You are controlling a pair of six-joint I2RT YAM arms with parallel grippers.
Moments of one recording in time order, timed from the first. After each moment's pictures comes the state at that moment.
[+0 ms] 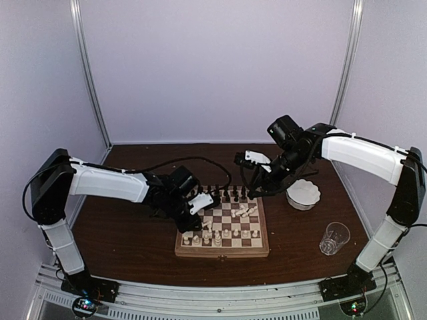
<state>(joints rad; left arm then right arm) -0.90 1.80 1.12 -0.42 0.18 0.21 0.64 1.64 1.43 -0.86 -0.52 -0.59</state>
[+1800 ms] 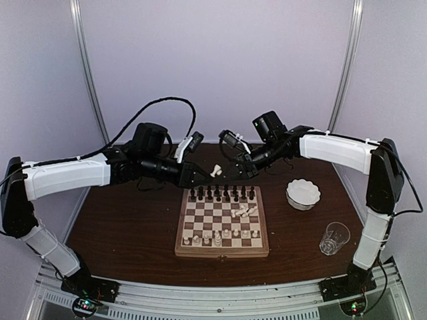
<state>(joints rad) -0.78 1.52 1.15 -0.14 0.53 -0.33 0.63 1.85 1.55 -0.52 -1.03 -0.06</state>
